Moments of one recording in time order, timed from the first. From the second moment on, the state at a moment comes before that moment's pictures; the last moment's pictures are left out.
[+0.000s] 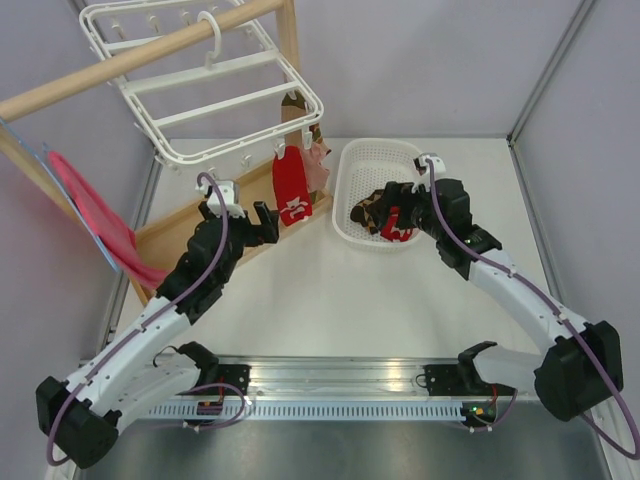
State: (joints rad) left arm -0.58 0.83 0.73 -0.07 -0.36 -0.27; right arm 0.41 1.22 0.90 -0.04 -0.12 0.39
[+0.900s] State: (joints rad) left arm -0.58 1.18 0.59 0.47 -0.29 -0.31; right arm 0.41 1.01 0.80 -0.04 -0.16 0.39
